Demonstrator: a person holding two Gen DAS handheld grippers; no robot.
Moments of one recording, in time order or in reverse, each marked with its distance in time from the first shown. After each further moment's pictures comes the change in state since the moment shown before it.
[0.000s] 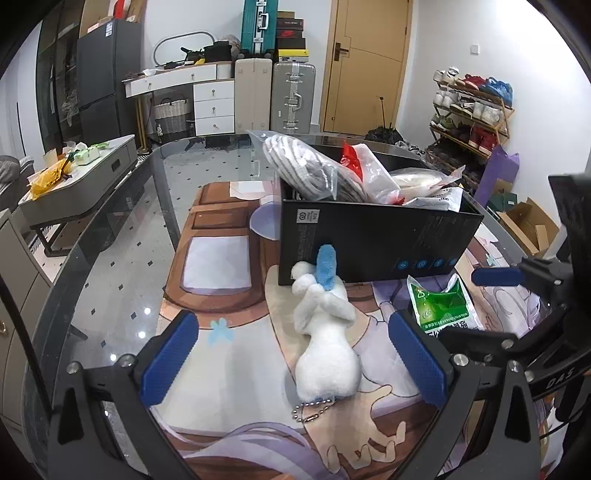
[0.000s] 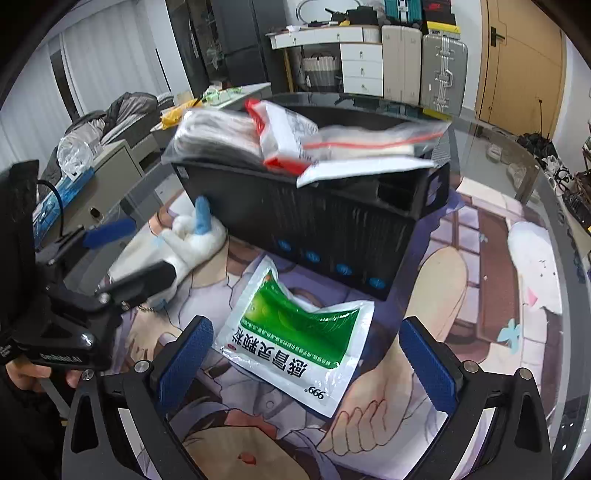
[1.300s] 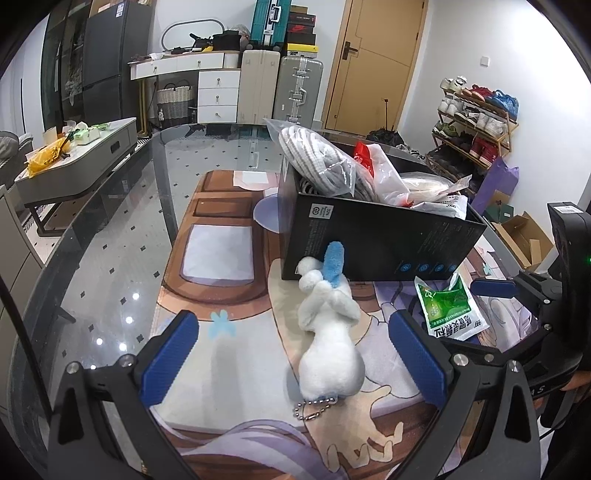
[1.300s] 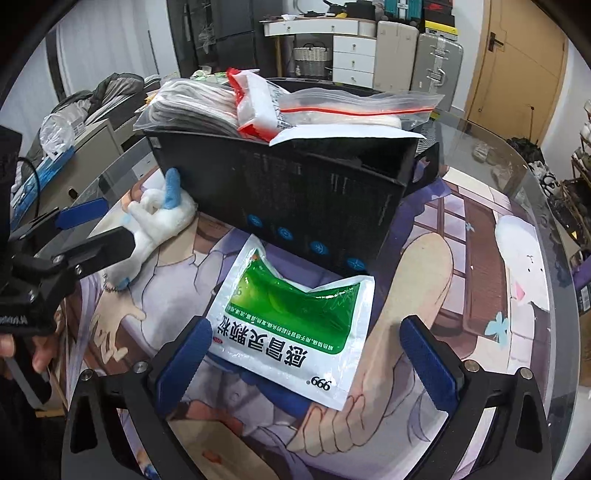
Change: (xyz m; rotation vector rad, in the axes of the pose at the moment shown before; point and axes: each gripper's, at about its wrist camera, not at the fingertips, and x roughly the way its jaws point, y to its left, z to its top) left arm 0.004 0.011 0.001 -0.064 0.020 -0.035; right arm 0.031 0.014 0.005 -0.049 0.035 -0.084
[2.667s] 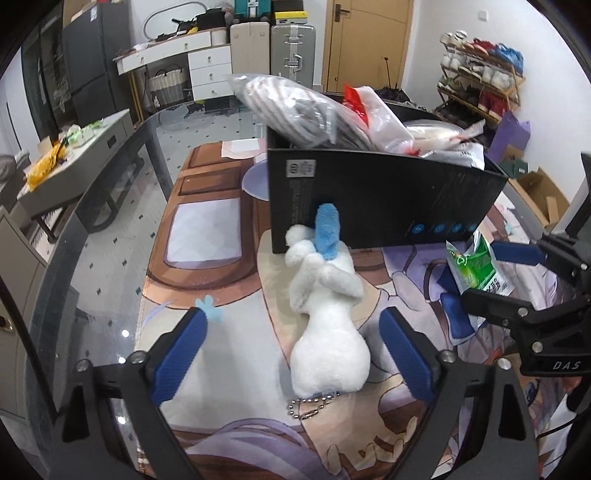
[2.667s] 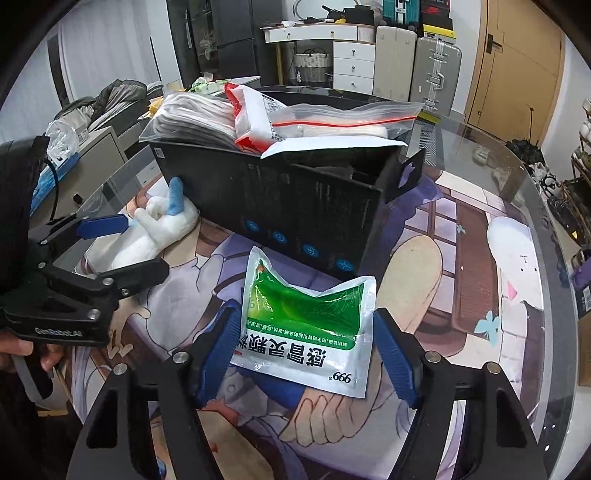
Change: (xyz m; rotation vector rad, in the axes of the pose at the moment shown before) left arm 0.024 -0.022 -0.001 0.106 0.144 0.083; right arm -0.015 -0.009 -0.008 0.020 -0.033 0.005
